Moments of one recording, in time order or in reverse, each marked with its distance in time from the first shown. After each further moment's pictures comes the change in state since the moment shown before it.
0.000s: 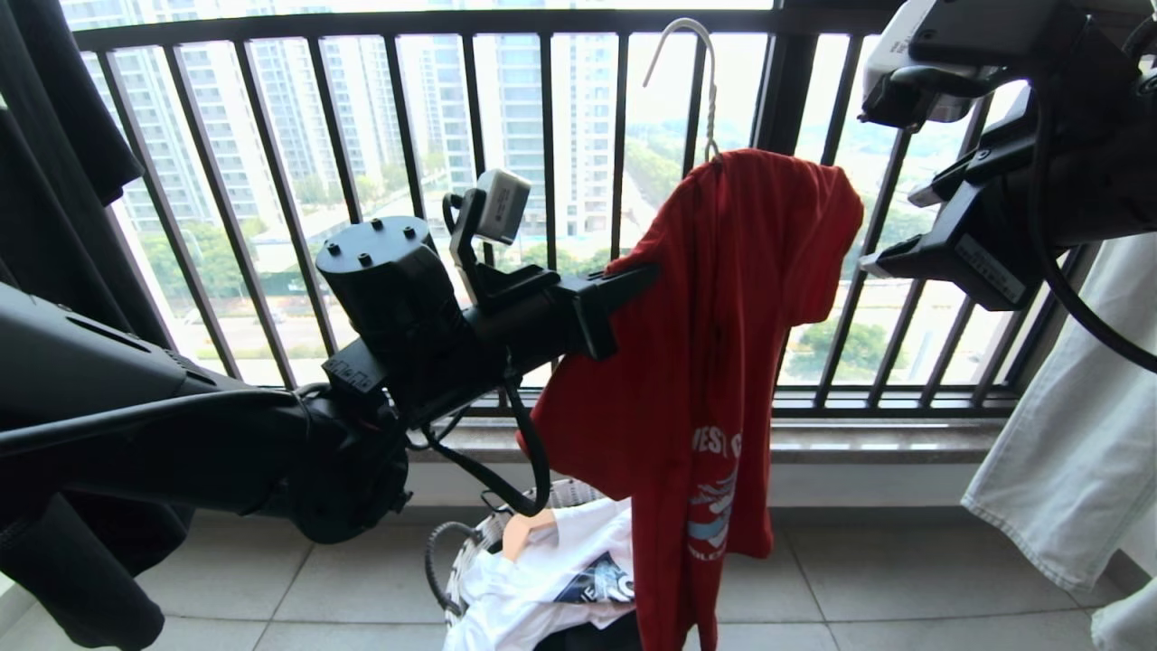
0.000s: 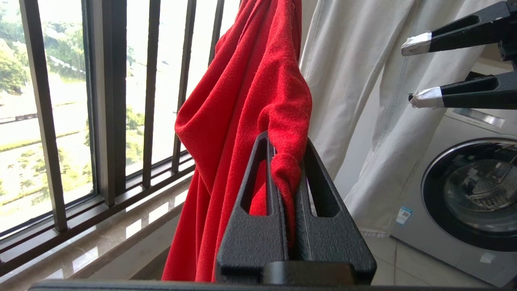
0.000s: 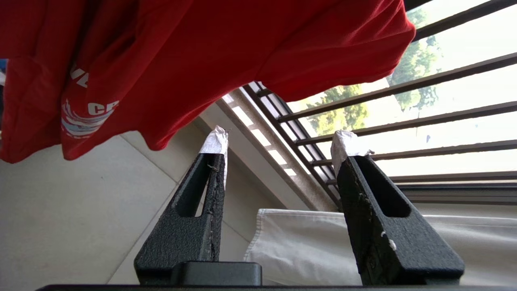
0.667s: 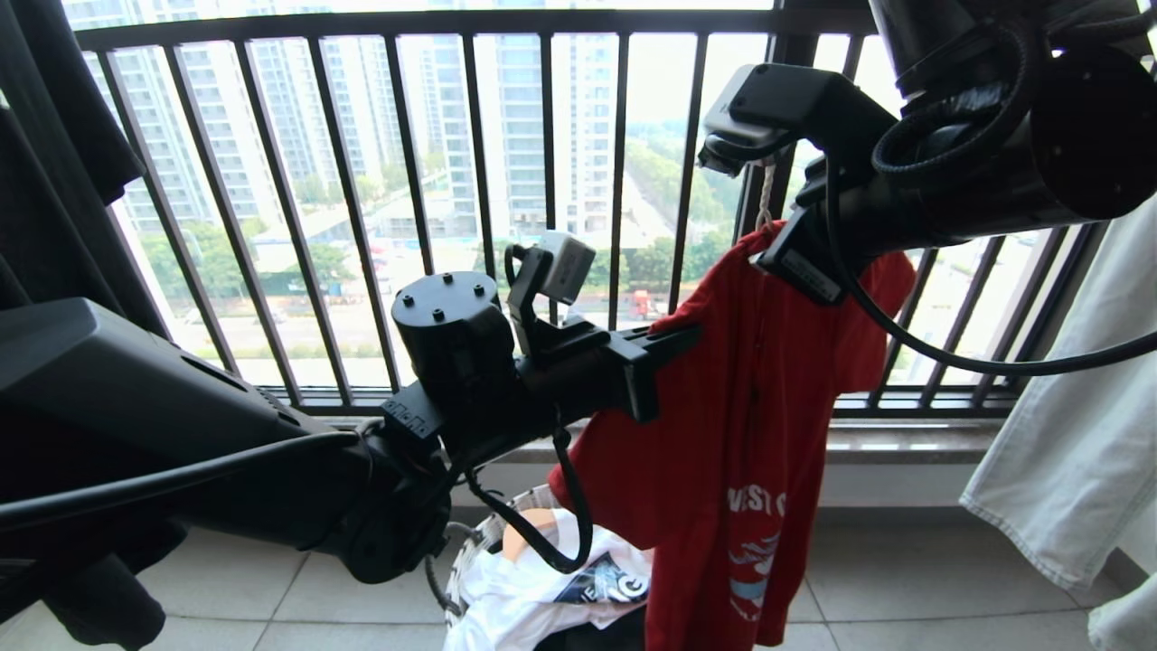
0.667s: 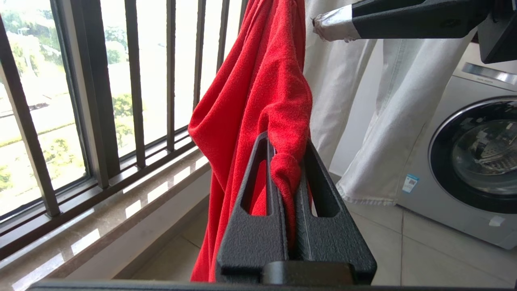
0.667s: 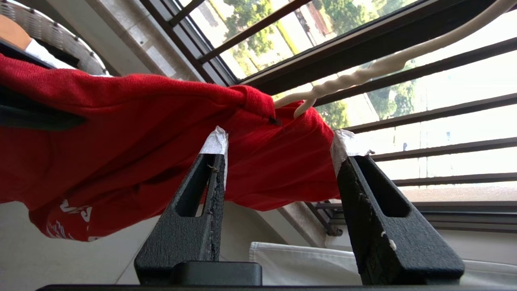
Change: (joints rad) left arm -0.075 0.075 0.028 -0.020 0.014 0.090; right arm 0.040 0.173 -0.024 -0.208 -0.069 -0.060
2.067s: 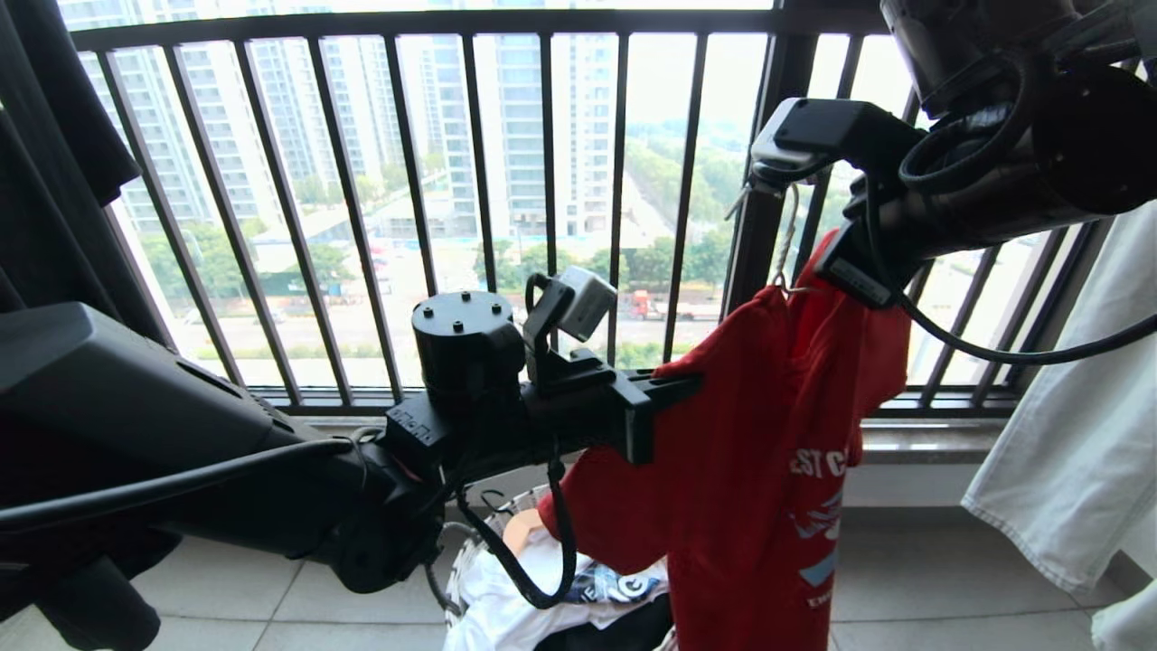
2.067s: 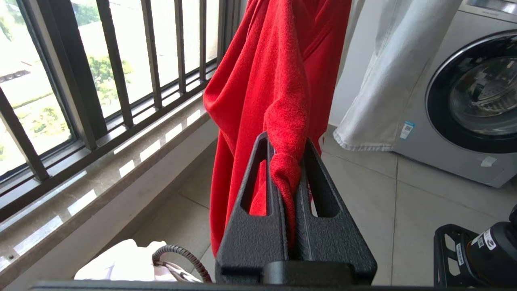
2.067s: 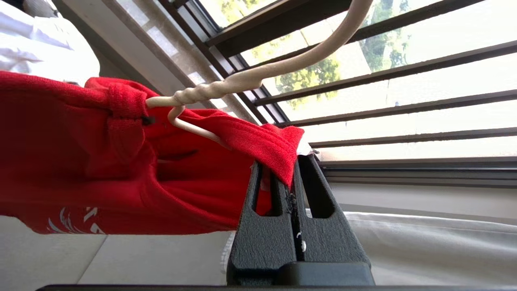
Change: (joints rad) left arm -0.004 -0.004 0.032 0.127 -0.078 0.096; right arm -0.107 0.008 -0.006 0.081 -0.009 -0.023
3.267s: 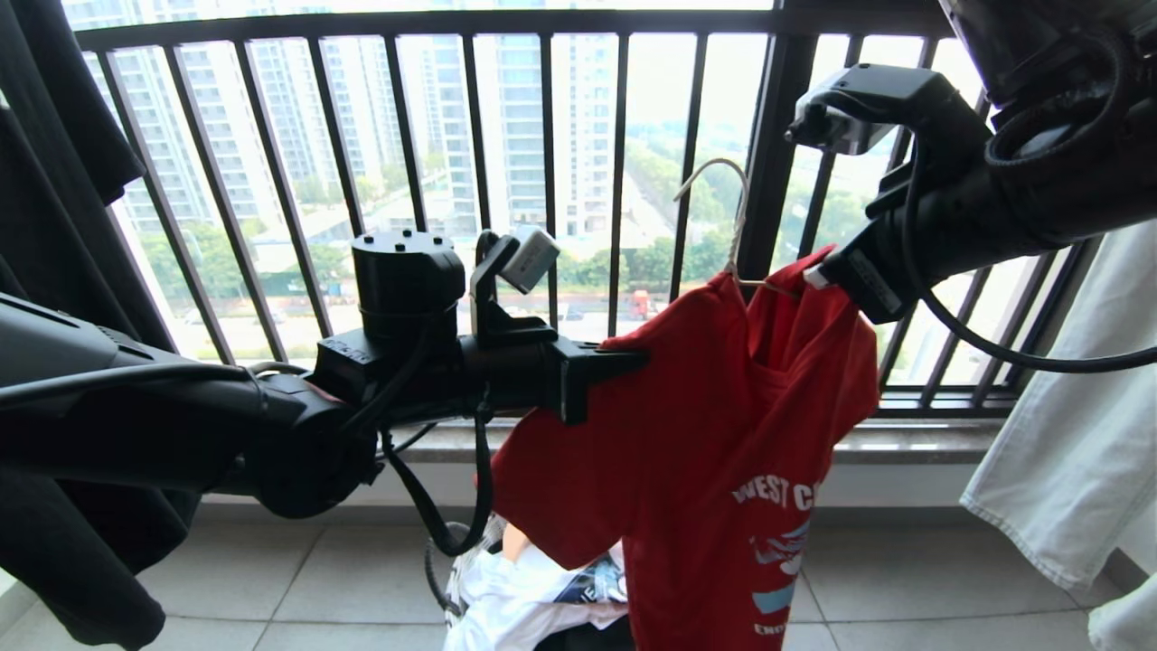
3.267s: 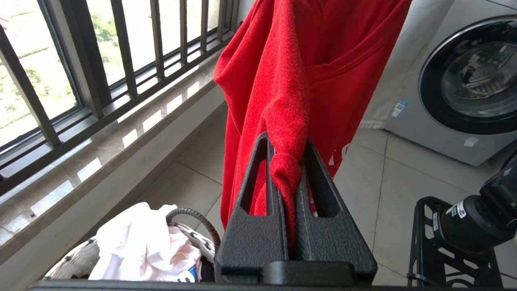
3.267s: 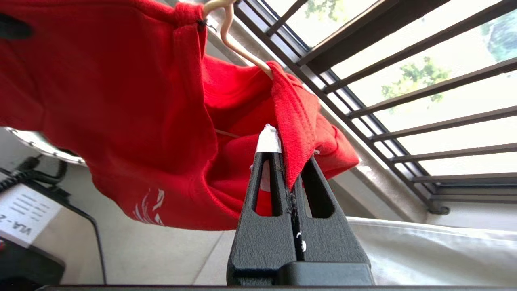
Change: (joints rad) left arm 0.133 -0.110 -0.083 0.323 -0.151 0.019; right arm -0.026 -0.059 0.005 0.102 0.284 0.263
